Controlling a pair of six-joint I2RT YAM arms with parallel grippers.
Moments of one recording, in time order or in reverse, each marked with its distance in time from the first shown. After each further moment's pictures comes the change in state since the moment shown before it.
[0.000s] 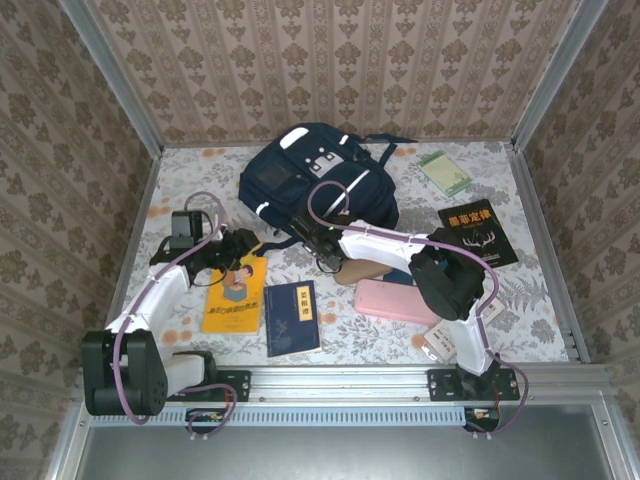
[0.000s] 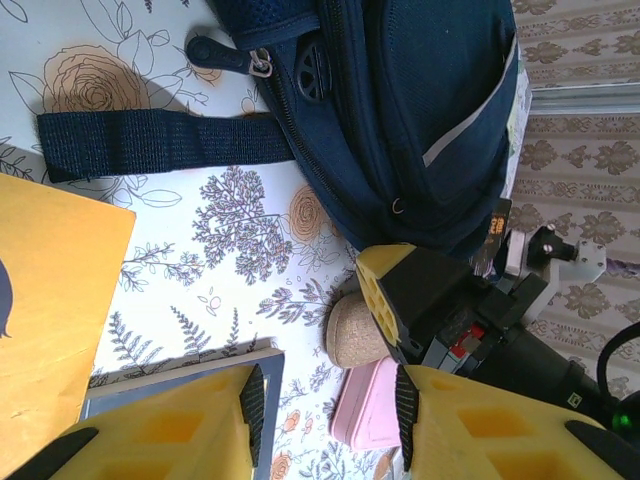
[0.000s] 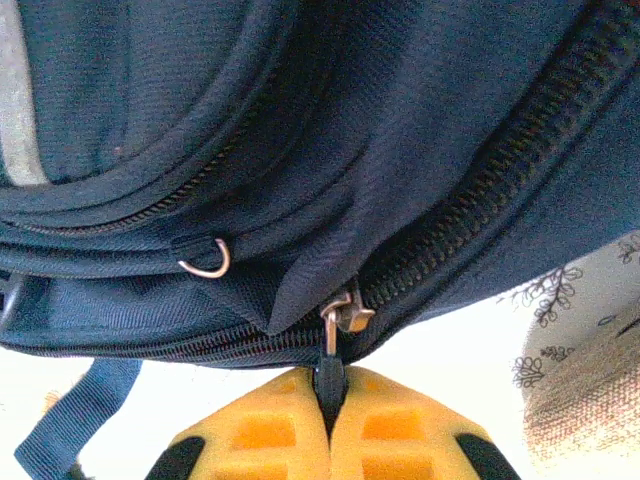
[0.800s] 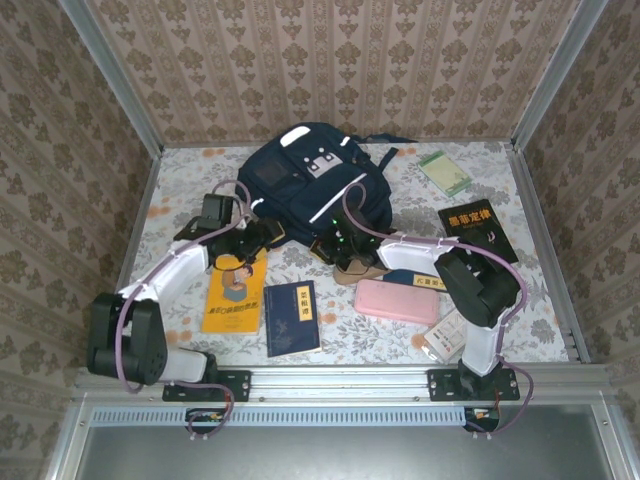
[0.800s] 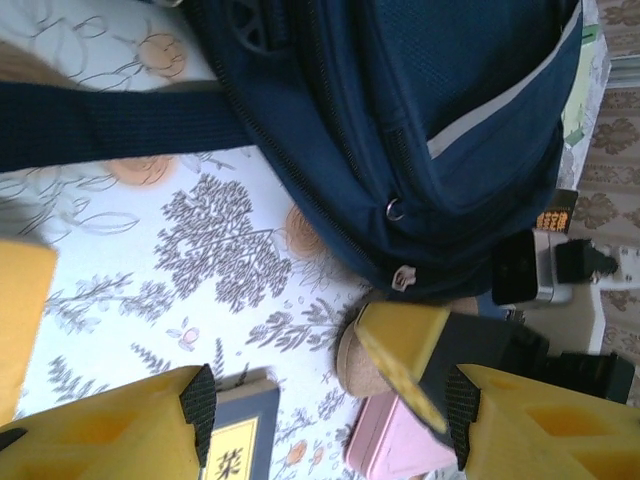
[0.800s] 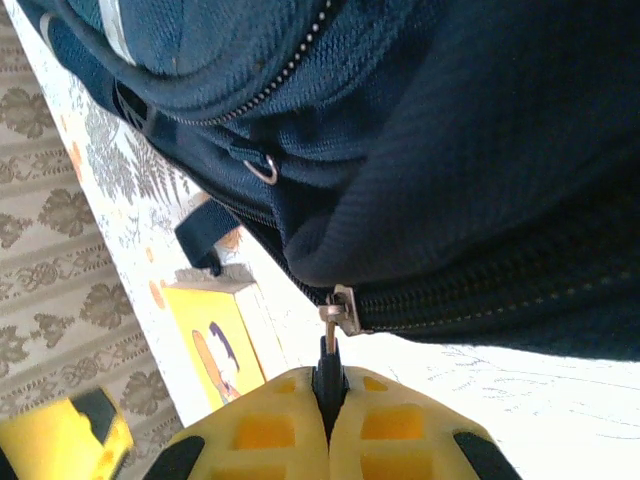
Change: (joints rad) left arm -0.201 0.202 0.170 -0.019 -0.183 -0.057; right arm -0.138 -0.192 -0.432 0.646 -0.585 -0.190
